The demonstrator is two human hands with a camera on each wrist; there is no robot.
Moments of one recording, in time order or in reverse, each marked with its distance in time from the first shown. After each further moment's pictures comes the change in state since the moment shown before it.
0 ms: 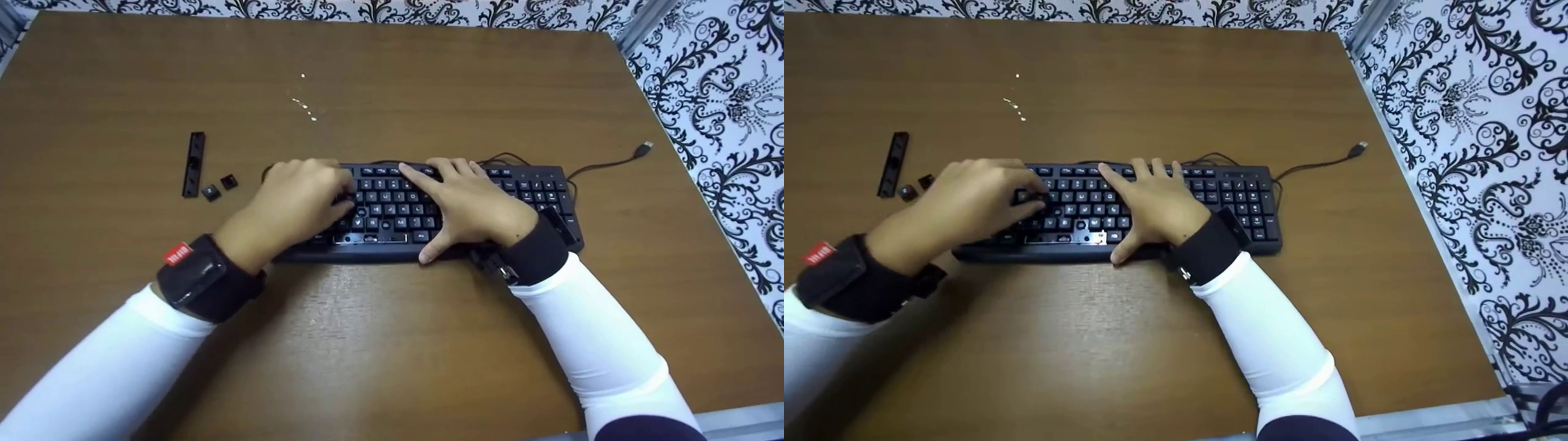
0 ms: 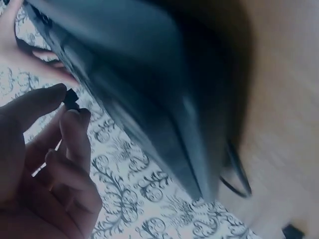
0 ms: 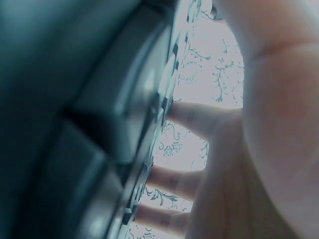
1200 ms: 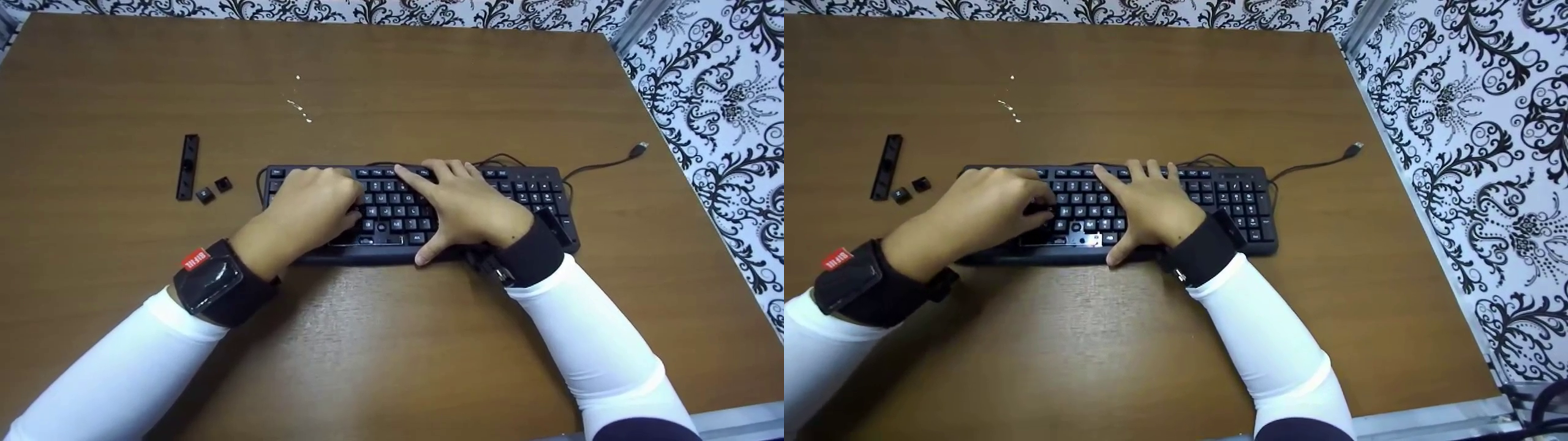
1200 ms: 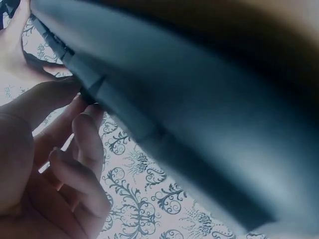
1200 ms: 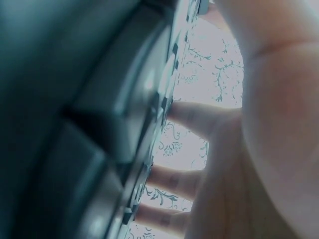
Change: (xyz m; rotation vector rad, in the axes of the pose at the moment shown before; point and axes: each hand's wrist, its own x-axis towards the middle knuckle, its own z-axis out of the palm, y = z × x) left_hand 0.010 0.019 0.008 0.104 -0.031 0.038; right_hand 0.000 0.001 0.000 0.002 -0.002 0.002
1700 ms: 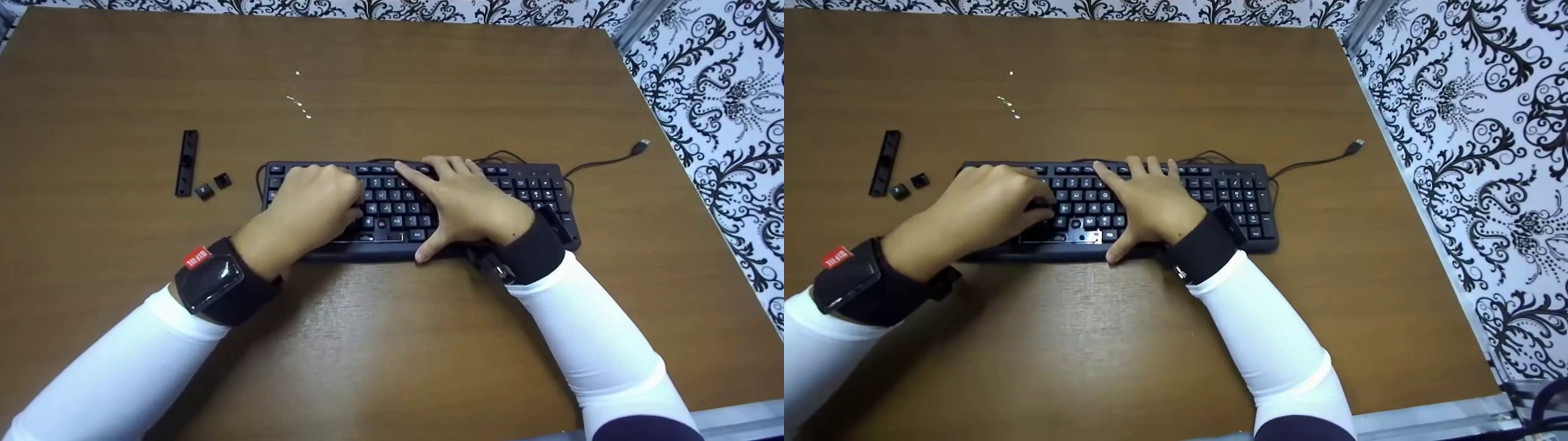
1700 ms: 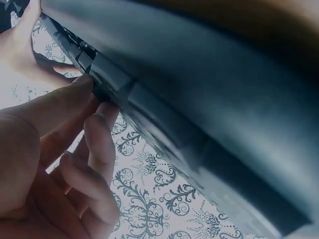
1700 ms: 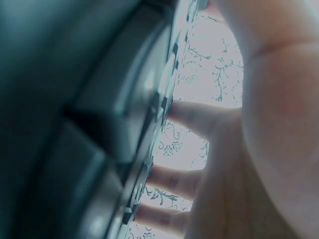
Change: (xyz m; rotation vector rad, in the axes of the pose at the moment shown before) left_hand -0.002 0.006 -0.001 -0.005 0.015 -0.026; right_hand 0.000 0.001 0.001 0.004 0.004 -0.002
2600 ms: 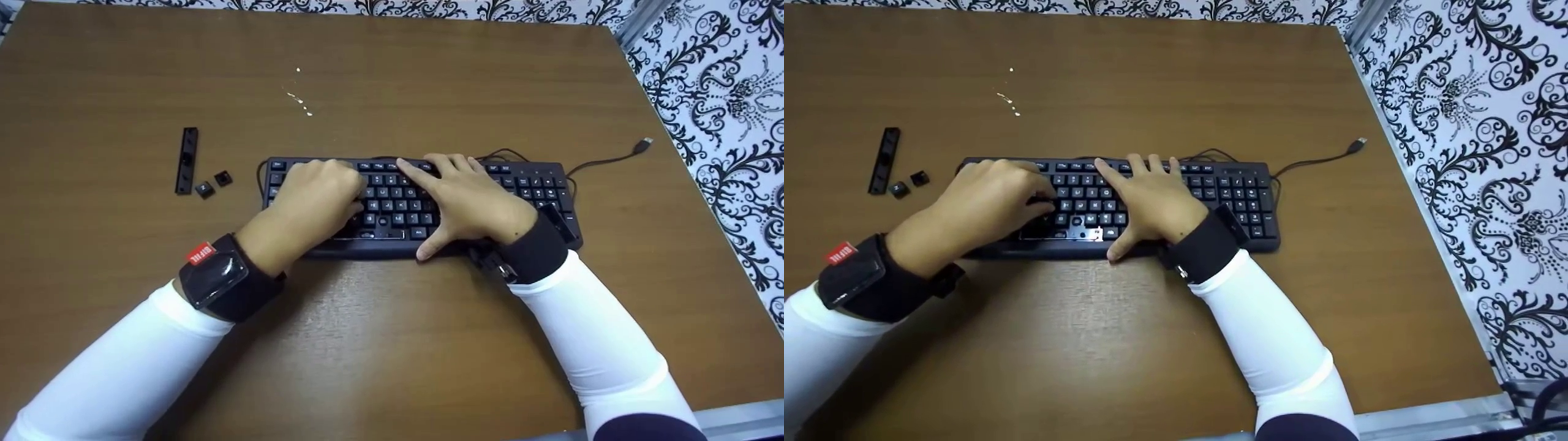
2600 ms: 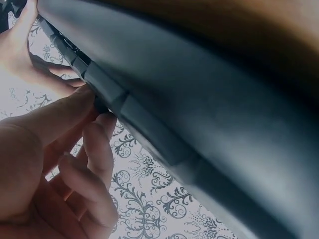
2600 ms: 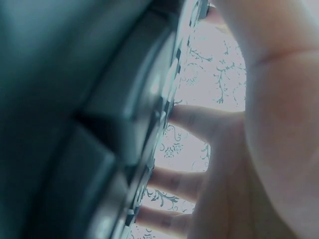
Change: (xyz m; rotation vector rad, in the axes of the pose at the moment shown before) left_hand 0.005 -0.001 -0.001 -0.014 -0.002 -0.028; right_hand 0.001 -0.001 -0.002 -0.006 -0.011 0.013
